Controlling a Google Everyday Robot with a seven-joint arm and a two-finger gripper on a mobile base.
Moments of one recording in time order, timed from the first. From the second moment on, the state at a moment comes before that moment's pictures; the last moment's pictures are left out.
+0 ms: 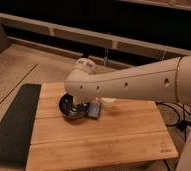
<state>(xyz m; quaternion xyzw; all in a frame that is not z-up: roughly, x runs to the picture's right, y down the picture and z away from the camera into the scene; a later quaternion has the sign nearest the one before) -0.041 0.060 0.698 -0.13 0.12 0.66 0.72</state>
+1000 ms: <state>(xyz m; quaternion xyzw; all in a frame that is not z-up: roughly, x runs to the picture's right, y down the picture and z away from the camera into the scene) 0.100 0.096 0.754 -0.13 0.17 0.77 0.60</state>
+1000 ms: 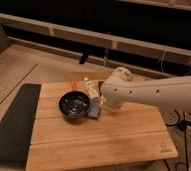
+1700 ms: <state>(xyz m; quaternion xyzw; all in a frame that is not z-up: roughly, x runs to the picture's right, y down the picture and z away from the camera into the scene) 0.089 0.092 0.764 -0.15 0.14 0.75 0.63</state>
